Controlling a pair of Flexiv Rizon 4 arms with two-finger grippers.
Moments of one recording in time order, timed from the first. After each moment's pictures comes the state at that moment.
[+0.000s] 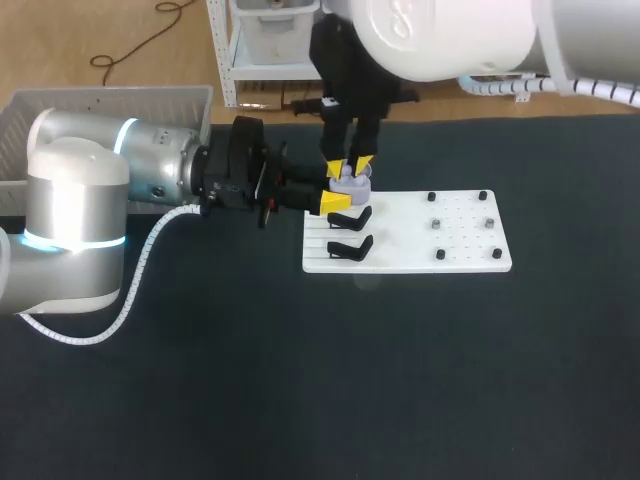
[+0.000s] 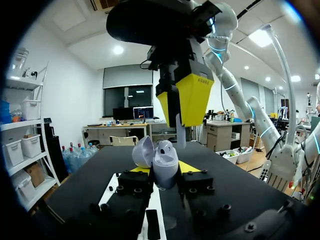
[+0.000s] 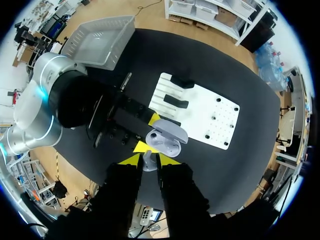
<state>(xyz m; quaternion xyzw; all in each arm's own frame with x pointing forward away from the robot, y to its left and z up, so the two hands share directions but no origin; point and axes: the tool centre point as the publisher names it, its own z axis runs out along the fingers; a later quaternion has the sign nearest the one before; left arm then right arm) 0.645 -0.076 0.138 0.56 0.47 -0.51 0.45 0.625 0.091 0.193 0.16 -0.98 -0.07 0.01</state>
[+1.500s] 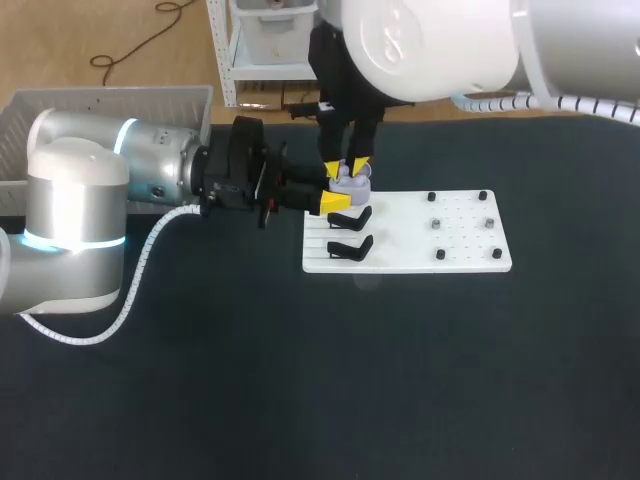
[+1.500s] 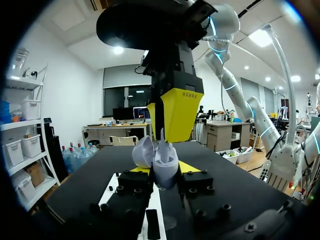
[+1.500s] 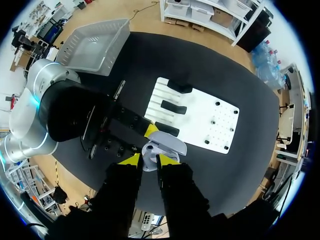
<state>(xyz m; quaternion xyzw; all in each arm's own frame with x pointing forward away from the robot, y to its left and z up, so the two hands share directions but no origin) 0.645 -0.076 0.137 0.56 0.47 -0.51 0.45 0.637 0.092 0.181 0.15 -0.99 -0.07 -0.01</state>
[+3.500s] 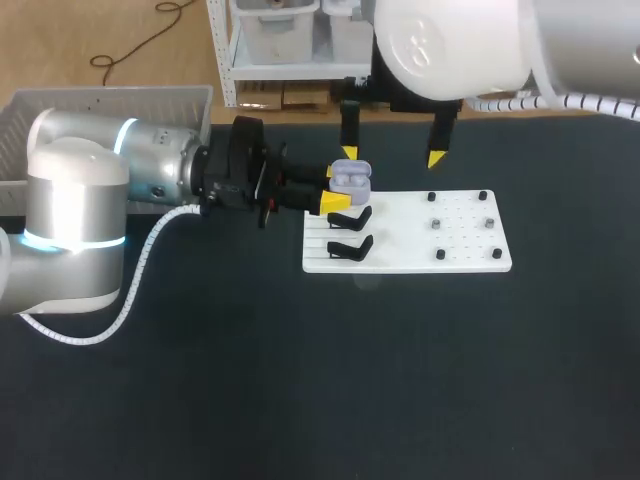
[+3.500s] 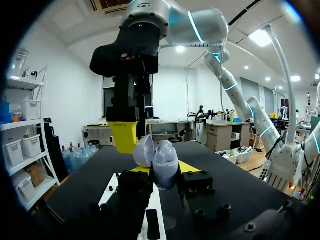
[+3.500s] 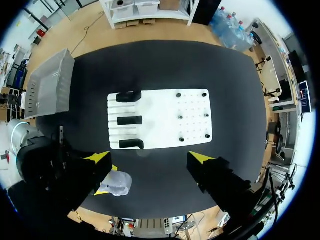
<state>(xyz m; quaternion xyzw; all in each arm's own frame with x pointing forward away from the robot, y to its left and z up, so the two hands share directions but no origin) 0.645 -0.076 0.137 0.57 0.47 -0.51 0.45 0.676 0.031 0.160 -0.05 -1.00 -0.01 -0.01</state>
